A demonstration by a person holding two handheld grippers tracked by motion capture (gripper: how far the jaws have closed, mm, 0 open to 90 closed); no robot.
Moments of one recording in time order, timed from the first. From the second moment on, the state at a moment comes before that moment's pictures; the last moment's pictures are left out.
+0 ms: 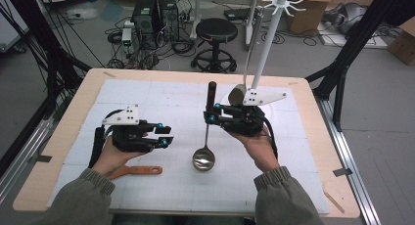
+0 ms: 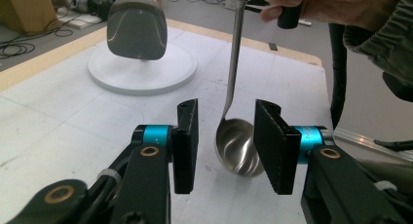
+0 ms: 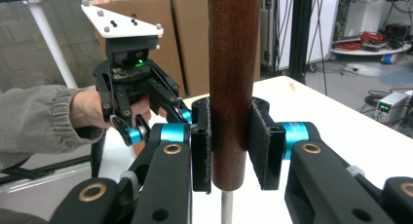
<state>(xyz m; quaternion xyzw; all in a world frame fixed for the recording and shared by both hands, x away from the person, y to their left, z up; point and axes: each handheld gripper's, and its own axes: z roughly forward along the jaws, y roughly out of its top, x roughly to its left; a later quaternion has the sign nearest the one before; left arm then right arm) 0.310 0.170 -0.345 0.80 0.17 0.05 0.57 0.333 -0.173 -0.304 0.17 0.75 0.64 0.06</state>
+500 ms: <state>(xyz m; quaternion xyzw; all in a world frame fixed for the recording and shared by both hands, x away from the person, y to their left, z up) 0.301 0.195 -0.350 0.80 0.18 0.06 0.57 0.340 -0.197 -0.296 0.19 0.75 0.63 0.08</state>
